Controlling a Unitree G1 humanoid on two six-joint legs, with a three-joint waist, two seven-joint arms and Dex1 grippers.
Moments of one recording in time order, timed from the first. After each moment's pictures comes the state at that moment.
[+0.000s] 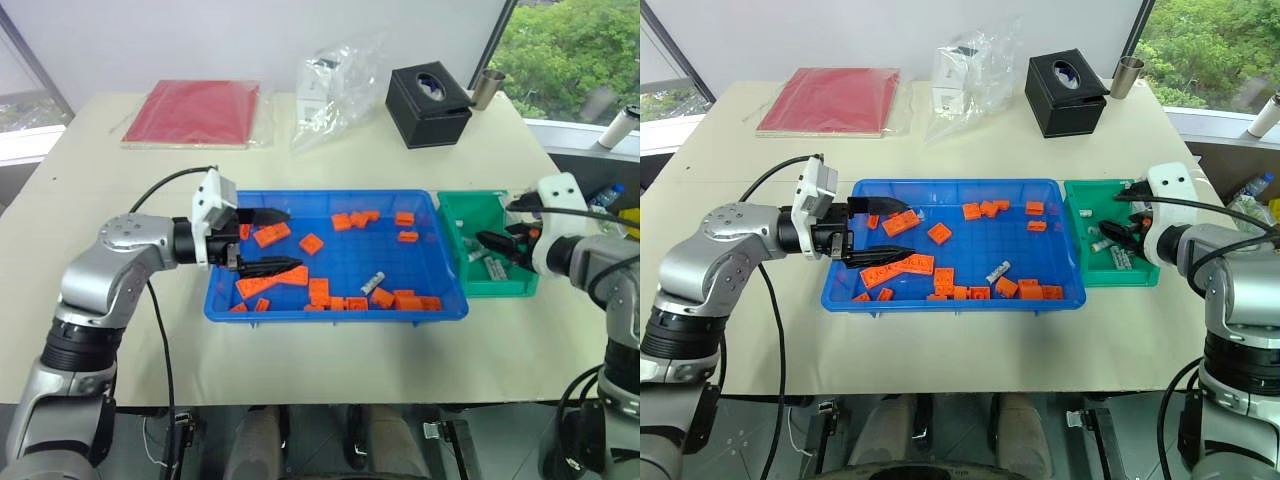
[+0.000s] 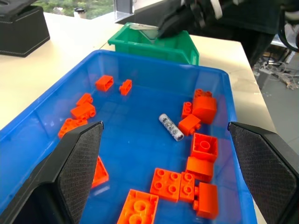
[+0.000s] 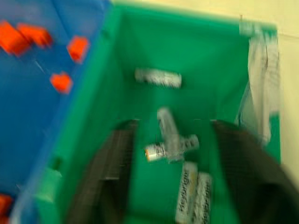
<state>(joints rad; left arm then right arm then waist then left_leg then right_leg) -0.55 0.70 -0.03 -0.12 -0.58 0.54 -1.16 -0.43 -0.74 -0.33 -0.35 0.26 1.32 0.53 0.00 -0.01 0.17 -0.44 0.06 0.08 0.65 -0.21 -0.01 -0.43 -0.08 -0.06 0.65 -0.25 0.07</state>
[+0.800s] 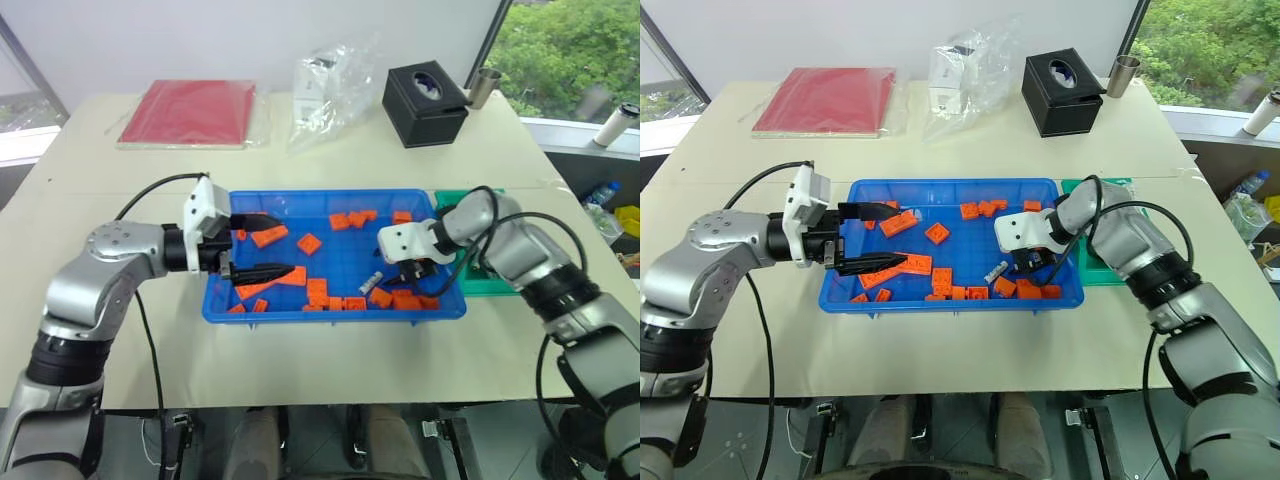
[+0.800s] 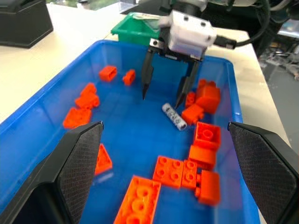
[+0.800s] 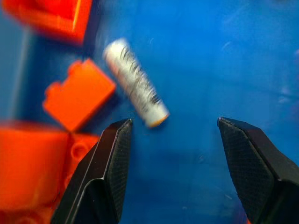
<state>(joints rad) -0.45 0.74 0.02 -0.24 -0.58 0.58 -1.11 -0.89 -0.74 0.57 0.34 -0.13 0.00 1.33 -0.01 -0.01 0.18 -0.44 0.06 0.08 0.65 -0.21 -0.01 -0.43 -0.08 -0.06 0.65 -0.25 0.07</state>
